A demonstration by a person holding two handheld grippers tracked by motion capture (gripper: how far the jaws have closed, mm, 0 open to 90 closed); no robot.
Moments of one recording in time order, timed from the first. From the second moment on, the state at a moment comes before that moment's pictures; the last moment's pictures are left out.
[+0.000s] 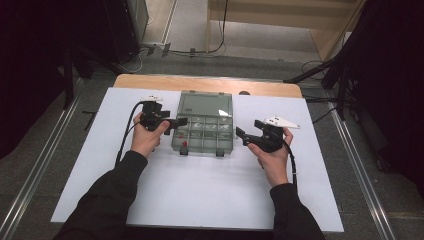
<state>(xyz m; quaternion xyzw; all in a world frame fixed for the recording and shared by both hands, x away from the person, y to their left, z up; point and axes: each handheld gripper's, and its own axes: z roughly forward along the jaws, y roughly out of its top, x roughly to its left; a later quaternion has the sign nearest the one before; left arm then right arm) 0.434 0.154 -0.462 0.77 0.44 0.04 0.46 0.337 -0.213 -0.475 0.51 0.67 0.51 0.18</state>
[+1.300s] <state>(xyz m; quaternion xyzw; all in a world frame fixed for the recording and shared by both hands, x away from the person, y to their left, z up) 0.487 0.141 -0.490 0.73 0.52 0.02 0.44 0.432 -0.192 -0.493 0.57 0.66 0.47 0.08</state>
